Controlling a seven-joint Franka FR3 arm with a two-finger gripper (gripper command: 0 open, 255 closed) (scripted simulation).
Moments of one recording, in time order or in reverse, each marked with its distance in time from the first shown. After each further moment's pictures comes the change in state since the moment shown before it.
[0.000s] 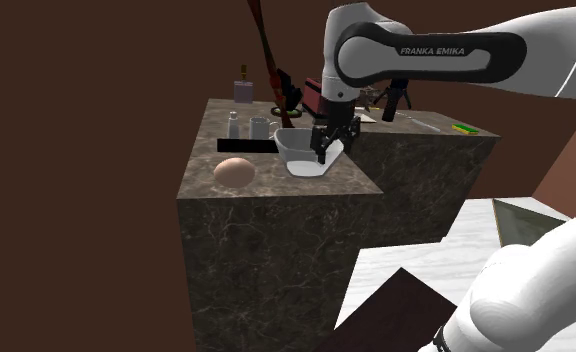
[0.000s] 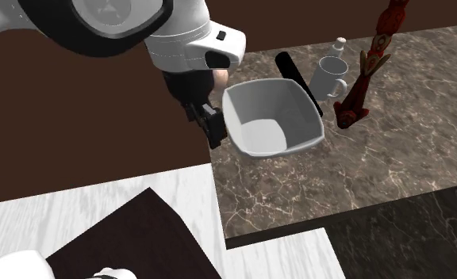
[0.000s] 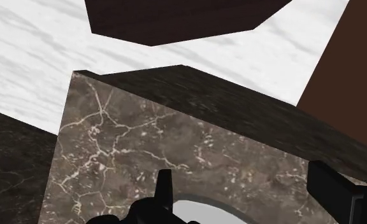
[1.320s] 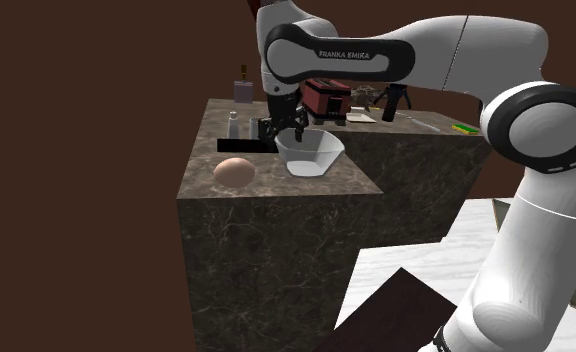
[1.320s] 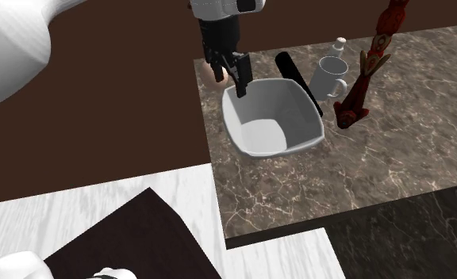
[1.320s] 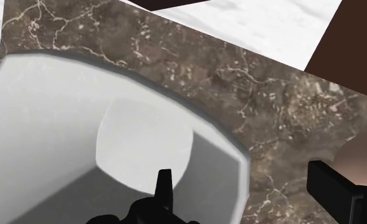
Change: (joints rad) arm 0.054 0.447 0.103 0.480 -0.155 -0.058 0.146
